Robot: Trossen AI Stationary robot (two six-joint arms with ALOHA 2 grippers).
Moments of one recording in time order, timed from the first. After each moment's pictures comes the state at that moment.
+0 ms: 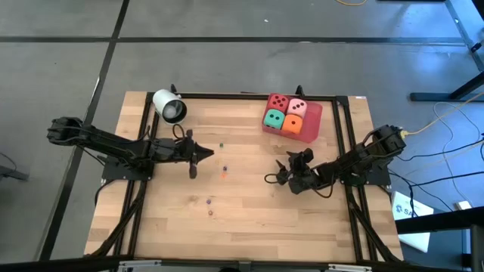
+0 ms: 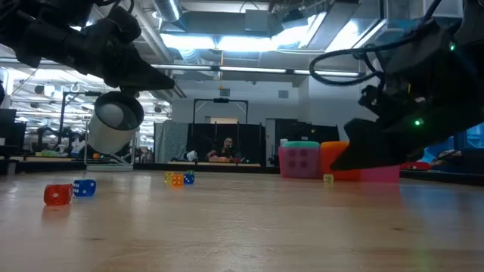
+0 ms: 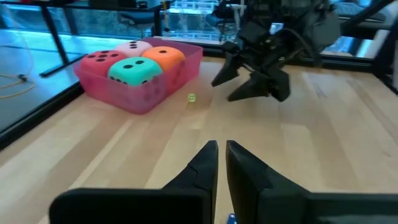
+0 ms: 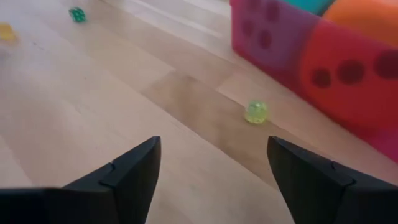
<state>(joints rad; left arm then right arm) -0.14 0.91 0.25 0.49 -0.26 -0.09 0.38 1.69 0.40 0.31 1.00 0.89</state>
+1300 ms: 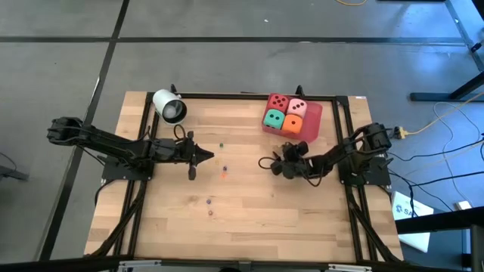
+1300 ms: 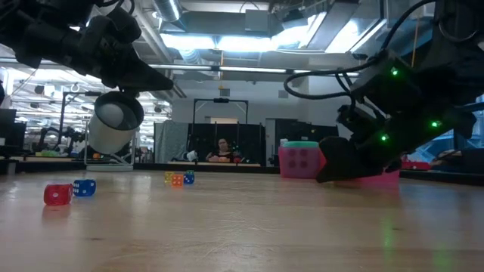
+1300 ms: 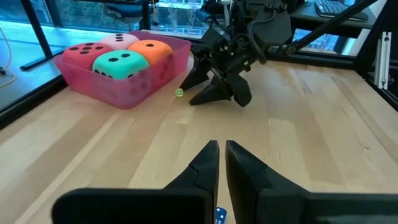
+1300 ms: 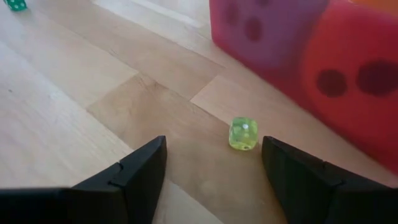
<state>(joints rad) -0.14 0.91 0.25 0.47 -0.22 -0.12 0.15 1.81 0.41 0.50 0.87 0.73</state>
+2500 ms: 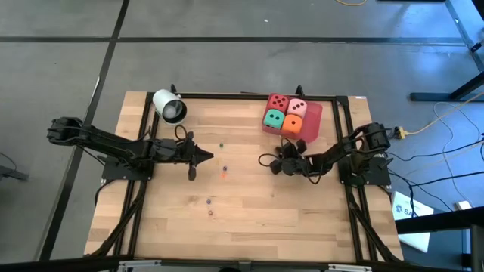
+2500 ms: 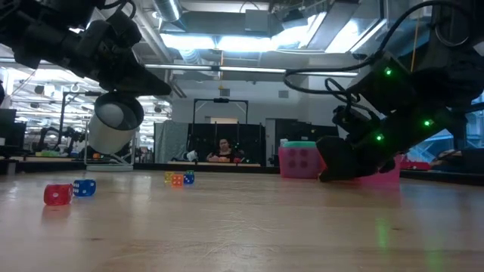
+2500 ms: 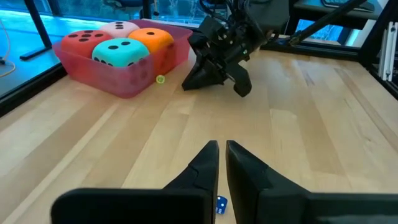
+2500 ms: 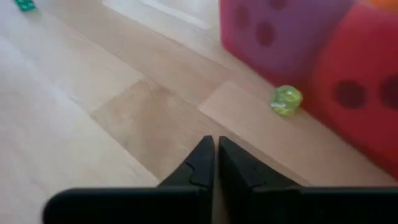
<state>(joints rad) -0.14 0.91 0.25 0.43 -0.22 -0.14 0.14 1.81 0.40 0.59 0.79 0.67</state>
